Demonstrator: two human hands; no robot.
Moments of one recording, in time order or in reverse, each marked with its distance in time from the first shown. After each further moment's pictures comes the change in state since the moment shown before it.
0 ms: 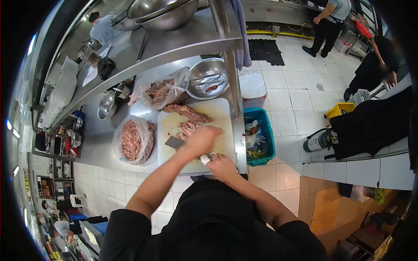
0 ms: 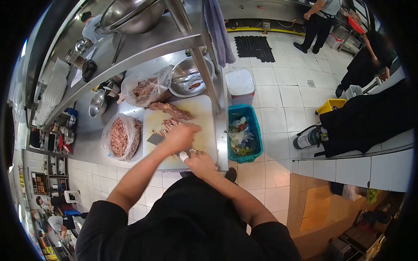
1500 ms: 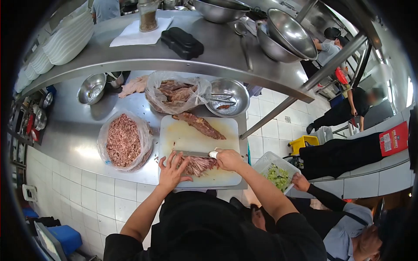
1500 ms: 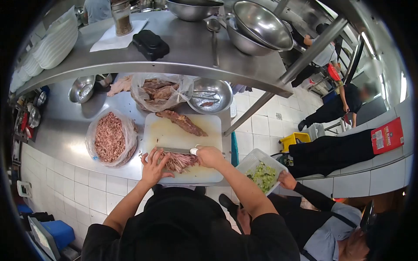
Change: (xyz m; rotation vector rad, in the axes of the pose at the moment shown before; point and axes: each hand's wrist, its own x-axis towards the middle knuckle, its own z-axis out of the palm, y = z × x) left_hand -0.196 -0.173 0.086 0.250 0.498 -0.090; right_hand 0.126 0.024 -0.016 -0.188 -0.461 0.081
